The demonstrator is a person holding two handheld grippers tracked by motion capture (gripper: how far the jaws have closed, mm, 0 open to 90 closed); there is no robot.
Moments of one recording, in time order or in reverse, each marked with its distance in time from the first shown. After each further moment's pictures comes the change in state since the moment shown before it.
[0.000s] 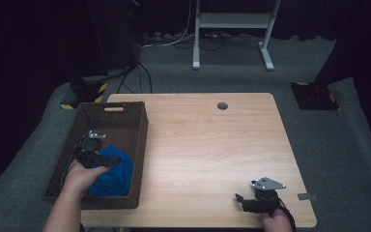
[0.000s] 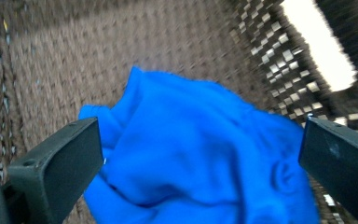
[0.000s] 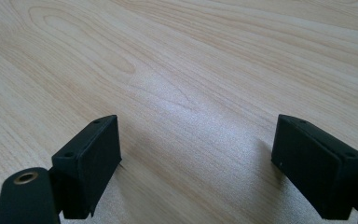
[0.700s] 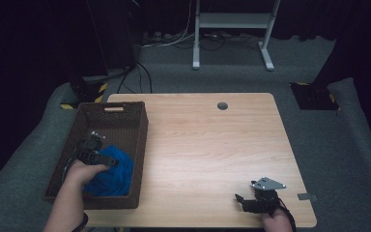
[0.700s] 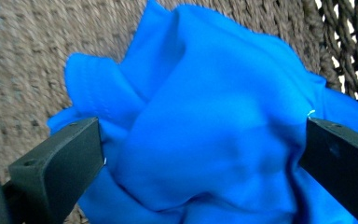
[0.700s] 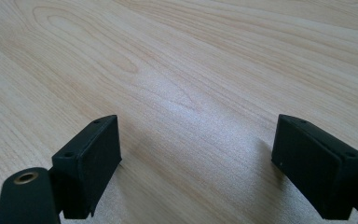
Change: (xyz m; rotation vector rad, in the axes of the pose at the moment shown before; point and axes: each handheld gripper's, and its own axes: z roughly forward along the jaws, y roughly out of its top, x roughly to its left) left arm 0.026 -0.004 0.045 0.207 -0.066 -0.109; right arm 0.000 0.000 0.000 -0.001 0.010 -0.002
